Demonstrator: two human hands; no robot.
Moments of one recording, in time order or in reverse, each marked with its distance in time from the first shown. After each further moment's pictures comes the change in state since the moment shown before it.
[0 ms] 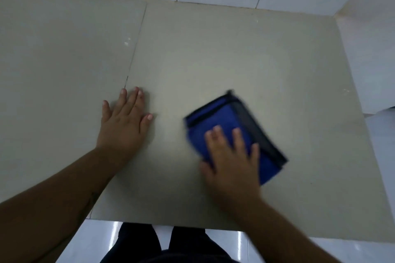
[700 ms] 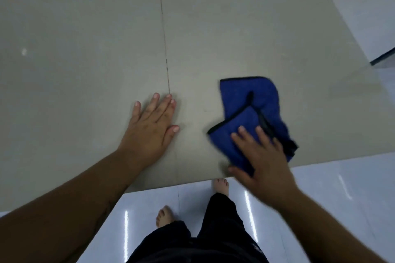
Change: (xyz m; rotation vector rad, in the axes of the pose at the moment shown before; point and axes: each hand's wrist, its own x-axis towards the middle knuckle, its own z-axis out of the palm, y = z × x) left_hand -0.057 -0.104 -0.013 0.019 -0.046 0.479; right_hand -0.081 -0.106 0.026 0.098 0.037 0.074
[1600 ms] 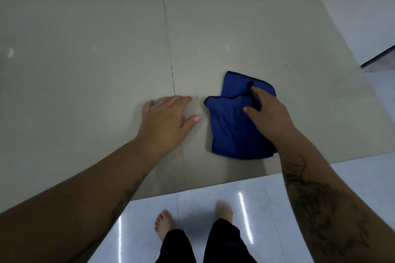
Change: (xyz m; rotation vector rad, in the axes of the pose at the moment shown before) left_hand 0.031 0.011 -0.030 -0.256 0.029 -0.097; right_hand 0.116 0.011 -0.044 0.337 0.044 0.367
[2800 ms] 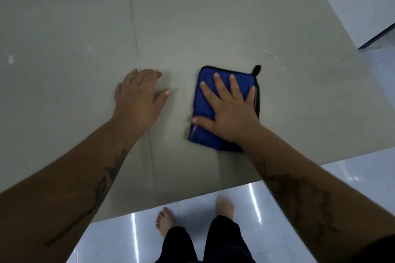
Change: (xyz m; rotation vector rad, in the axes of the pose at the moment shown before) left_hand 0.077 -0.003 0.012 0.020 0.136 -0.052; right_hand 0.028 0.005 0.026 -0.531 -0.150 -0.275
